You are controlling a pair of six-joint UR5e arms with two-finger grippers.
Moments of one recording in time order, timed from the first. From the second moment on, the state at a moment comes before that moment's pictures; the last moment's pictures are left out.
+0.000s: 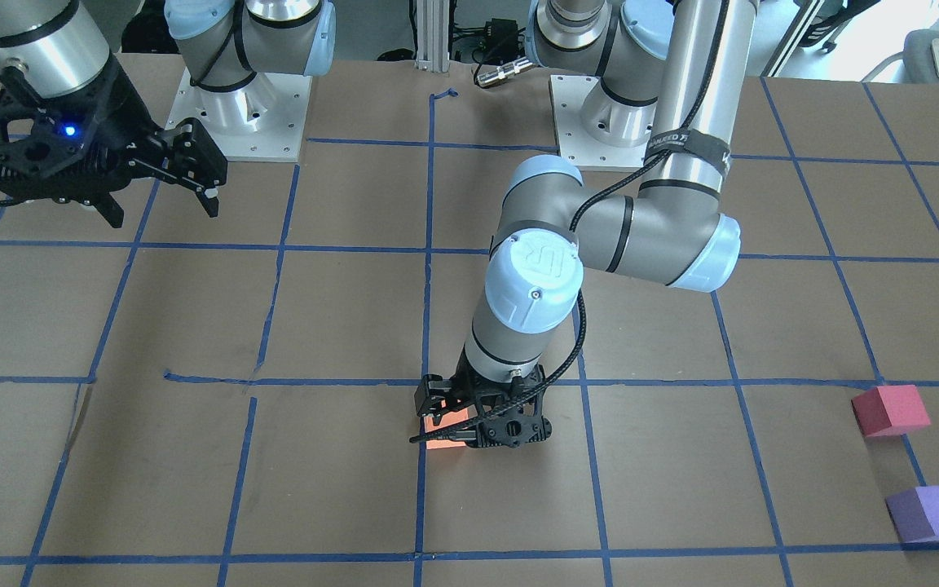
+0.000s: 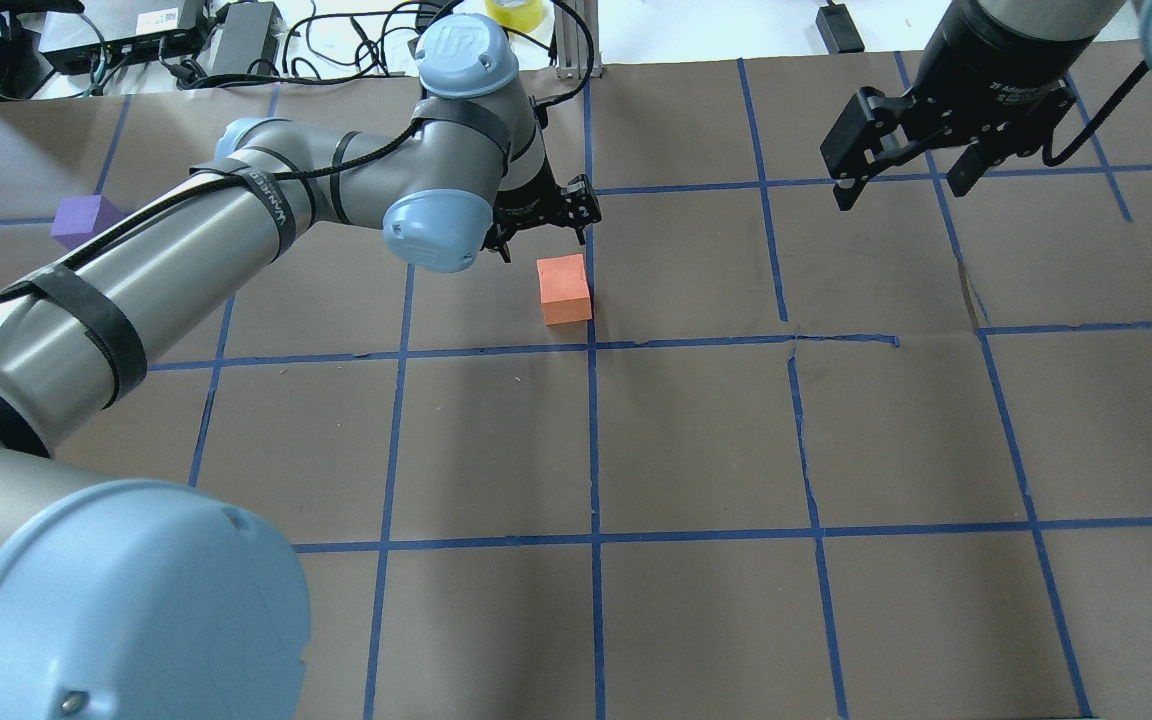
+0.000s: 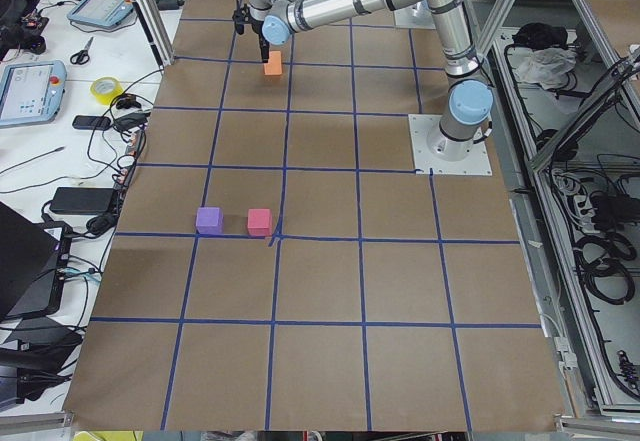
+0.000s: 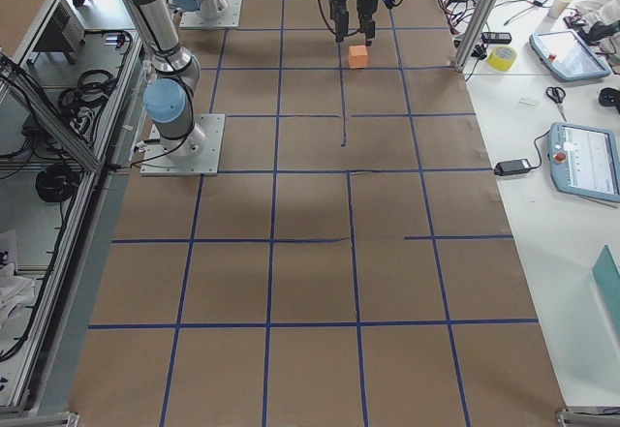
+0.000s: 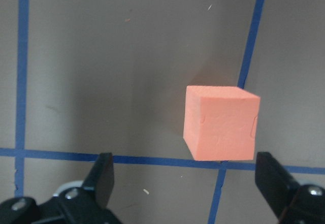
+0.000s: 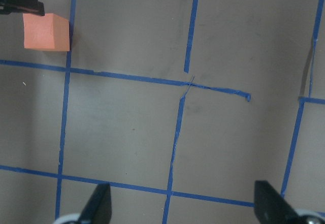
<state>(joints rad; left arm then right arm) -1.83 -2.16 -1.48 -0.98 1.49 -0.43 1.53 -1.59 1.53 -1.53 -1.50 -0.18</state>
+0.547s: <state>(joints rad) -1.85 -2.21 -1.47 -0.98 1.53 -0.51 1.54 -1.56 1.59 -1.61 -1.58 -0.20</state>
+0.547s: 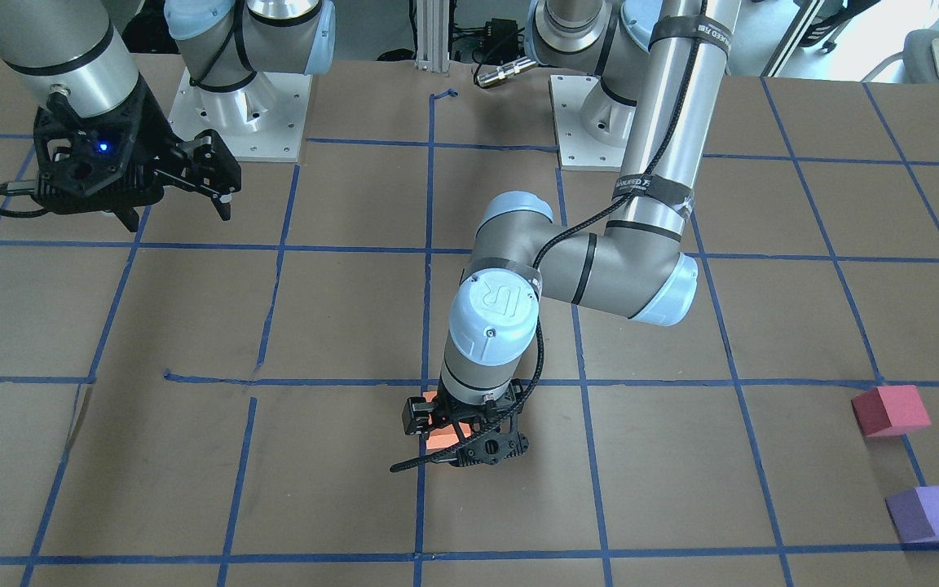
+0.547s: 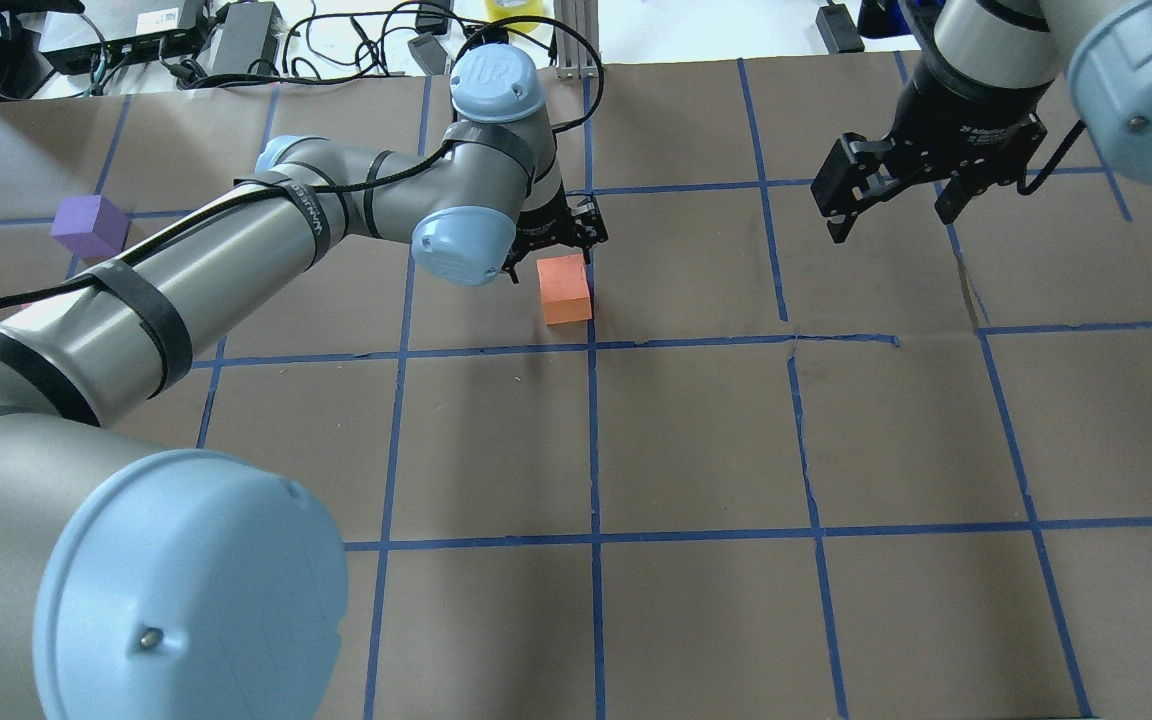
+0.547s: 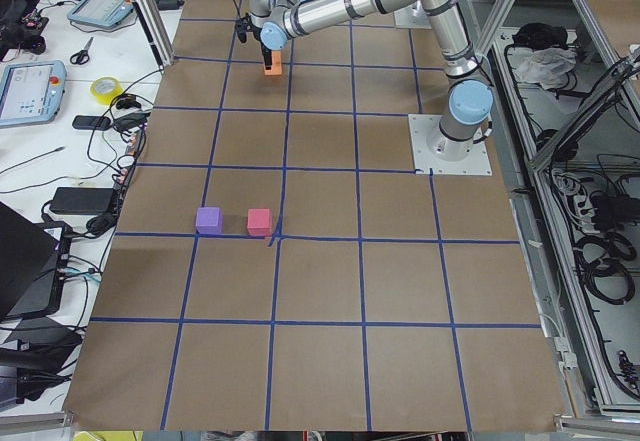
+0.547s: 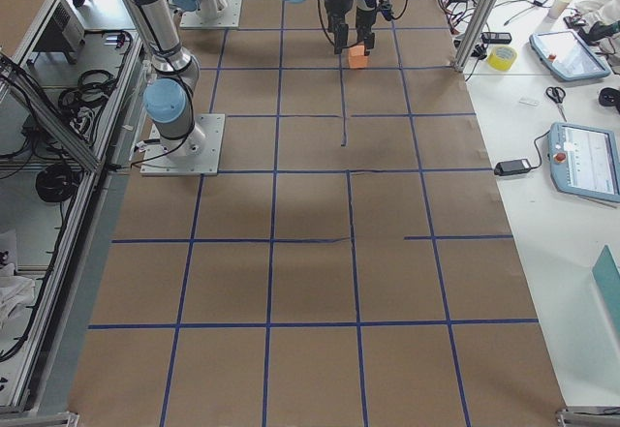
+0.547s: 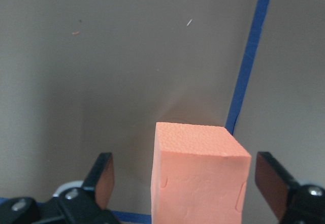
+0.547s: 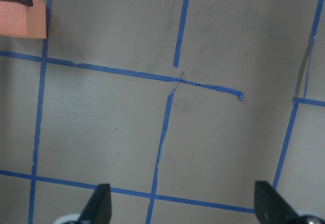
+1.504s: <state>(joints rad) -1.87 -2.23 -1.48 -0.98 1.53 -0.52 1.54 -1.57 1.58 -1.60 -1.72 -0.22</state>
